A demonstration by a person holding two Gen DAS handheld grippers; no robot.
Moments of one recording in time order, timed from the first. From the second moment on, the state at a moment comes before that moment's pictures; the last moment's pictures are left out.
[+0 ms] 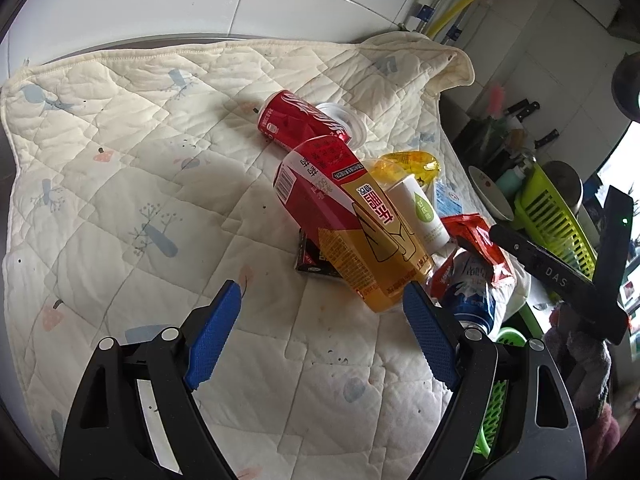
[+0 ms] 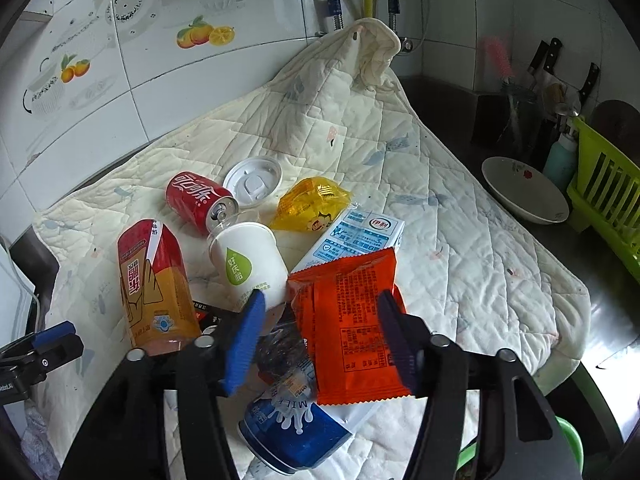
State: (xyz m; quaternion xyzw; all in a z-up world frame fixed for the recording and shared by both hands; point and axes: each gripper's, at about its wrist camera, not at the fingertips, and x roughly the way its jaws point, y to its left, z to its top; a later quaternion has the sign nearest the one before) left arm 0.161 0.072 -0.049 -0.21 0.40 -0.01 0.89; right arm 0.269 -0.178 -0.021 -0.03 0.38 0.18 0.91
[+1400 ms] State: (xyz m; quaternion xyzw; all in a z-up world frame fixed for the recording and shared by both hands) left arm 0.220 0.064 -0.046 -0.25 0.42 0.00 0.87; right arm 0.275 -0.201 -0.027 -0.07 0.39 0.19 0.90
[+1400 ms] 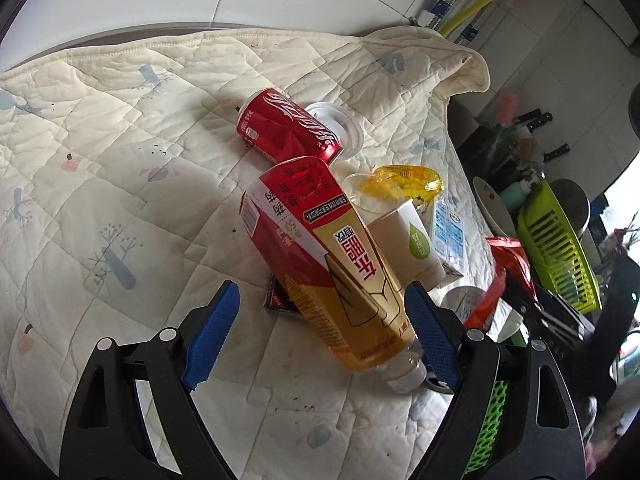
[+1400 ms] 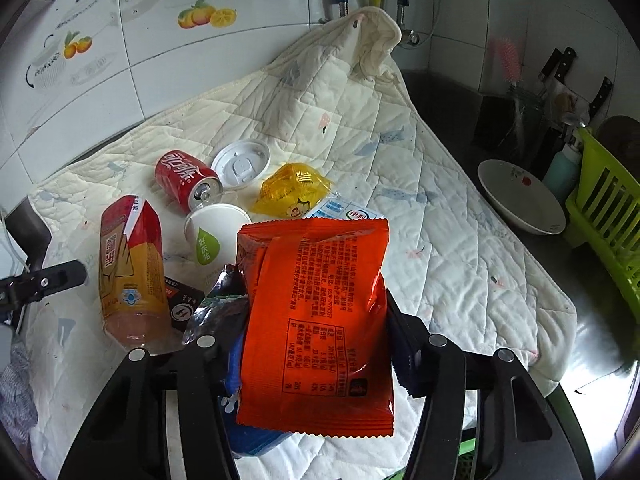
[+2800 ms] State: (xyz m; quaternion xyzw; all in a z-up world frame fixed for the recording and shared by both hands) left arm 0.208 0.032 -0.026 -0.26 0.43 0.00 0.86; right arm 0.085 -0.410 -0.092 0.06 0.41 -0.02 0.91
